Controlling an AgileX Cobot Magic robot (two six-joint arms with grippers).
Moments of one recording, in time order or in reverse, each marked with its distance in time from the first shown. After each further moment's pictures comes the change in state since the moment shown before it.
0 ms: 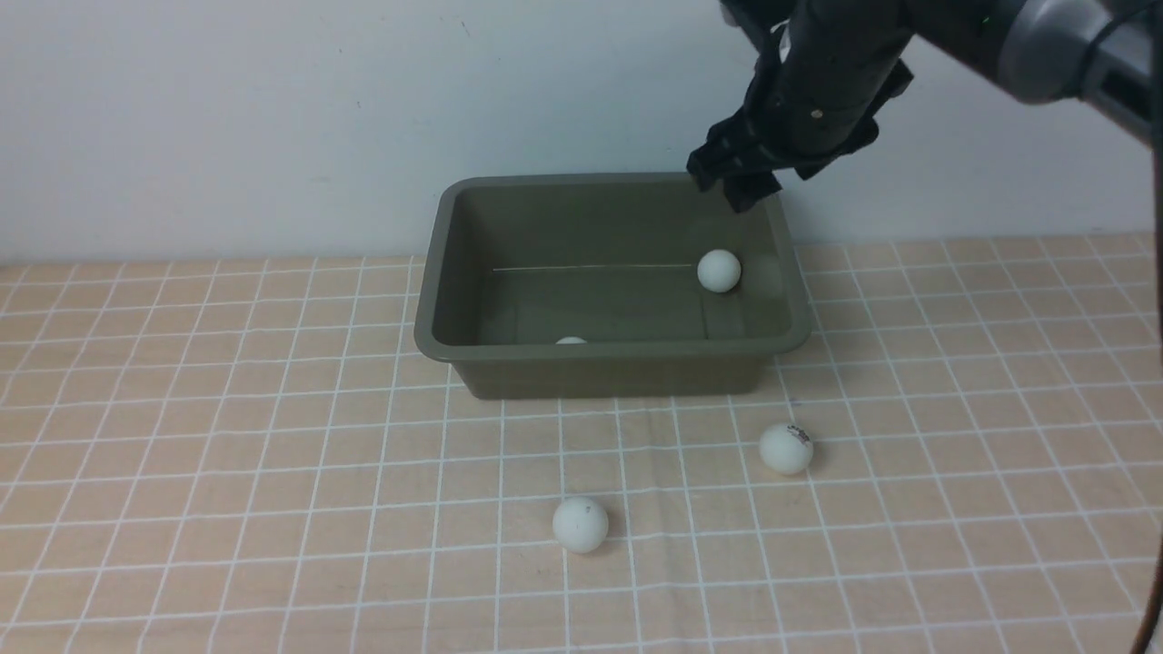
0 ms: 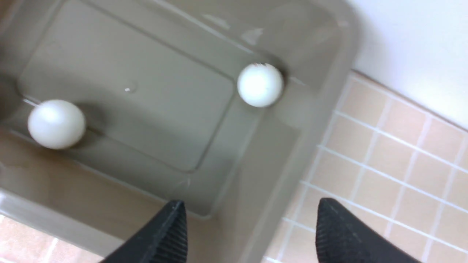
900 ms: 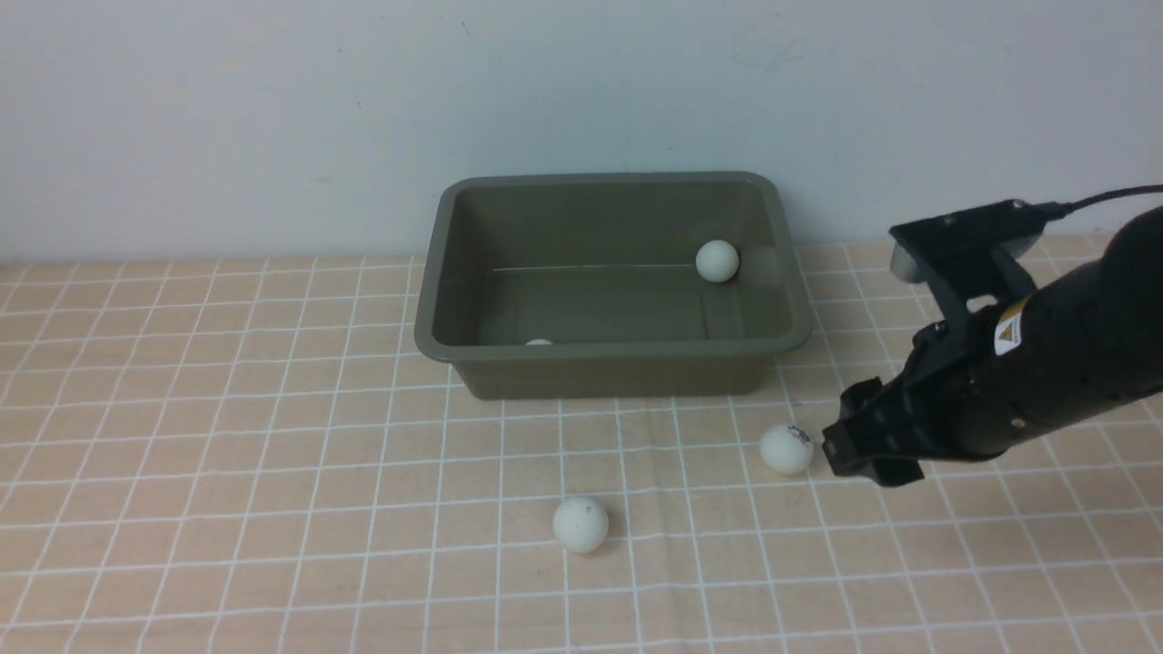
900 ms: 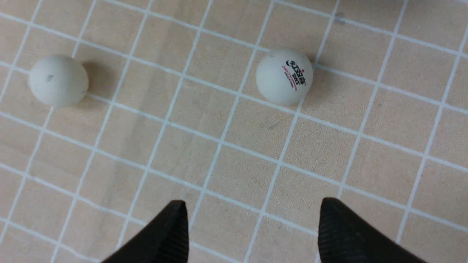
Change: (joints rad) right arm -0.039 -0.591 1.084 0.296 -0.463 -0.040; left arm 0.000 0.000 -0.002 0.000 0.027 0.000
